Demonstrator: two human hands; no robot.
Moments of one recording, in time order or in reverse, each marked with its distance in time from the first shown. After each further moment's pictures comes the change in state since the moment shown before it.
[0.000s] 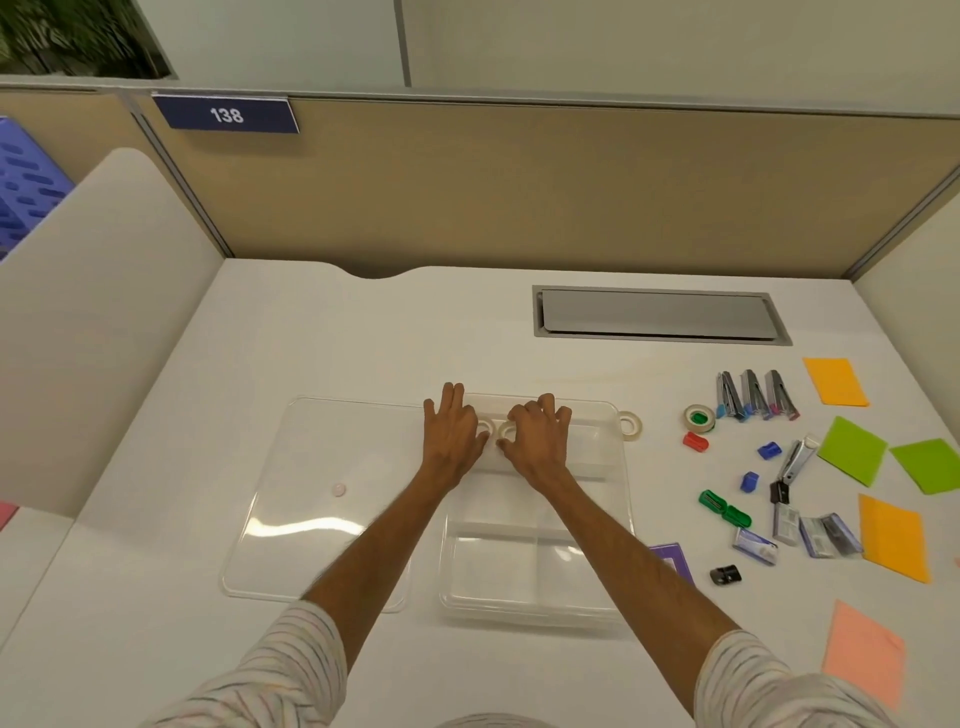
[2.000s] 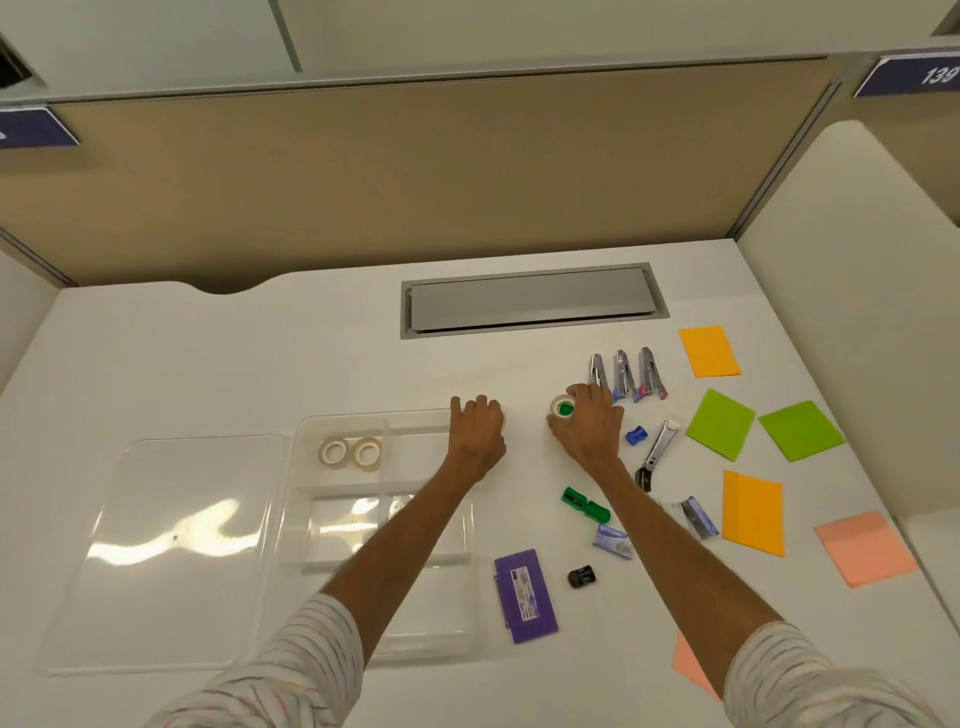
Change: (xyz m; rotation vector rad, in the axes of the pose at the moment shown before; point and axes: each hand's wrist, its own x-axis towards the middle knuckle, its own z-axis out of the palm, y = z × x) left_hand 0.071 0.249 0.021 -0.019 -0.175 0.148; right_hand 0.006 0.287 -0.029 0.278 0.053 0.344
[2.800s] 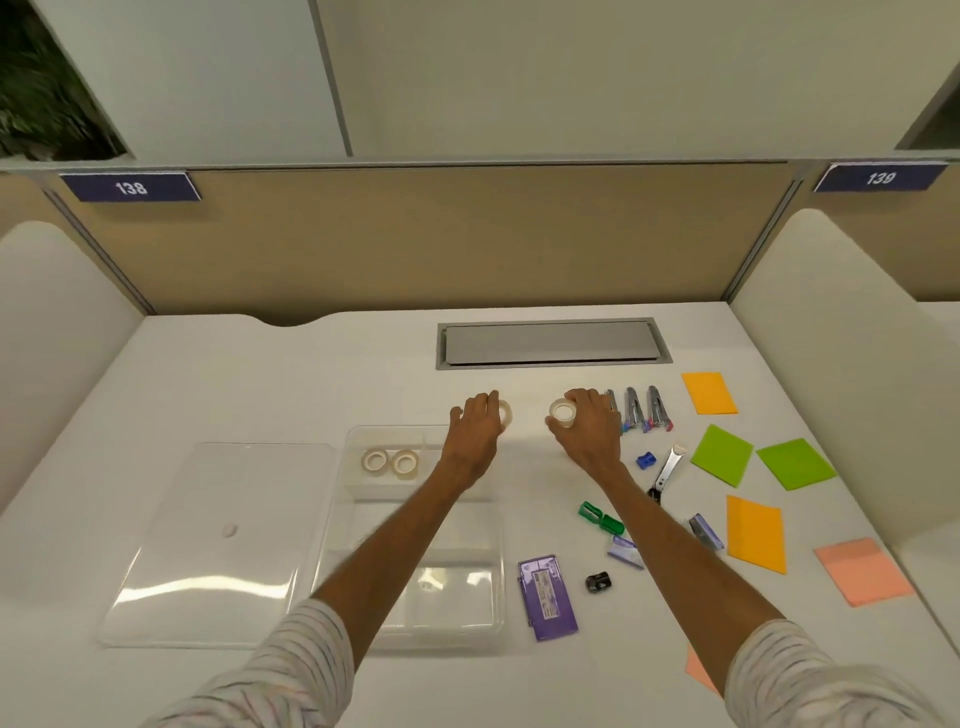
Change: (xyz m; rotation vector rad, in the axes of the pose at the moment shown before) left_hand -0.056 -0.037 -0.052 -0.100 0.218 0.013; right_hand -0.042 -0.055 -0.048 0.064 0.131 -0.174
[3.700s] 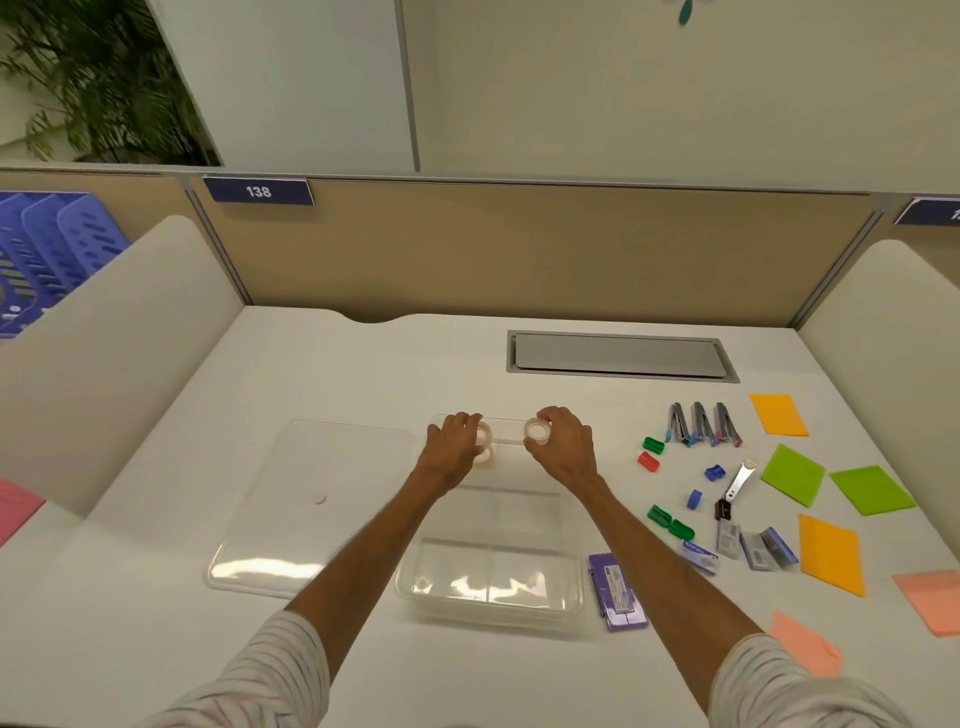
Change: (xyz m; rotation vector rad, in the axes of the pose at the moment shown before) left_hand -0.085 -0.131 -0.030 -0.022 -0.085 -0.070; right_hand -0.057 -0.127 0.053 0.096 -0.155 -0.120
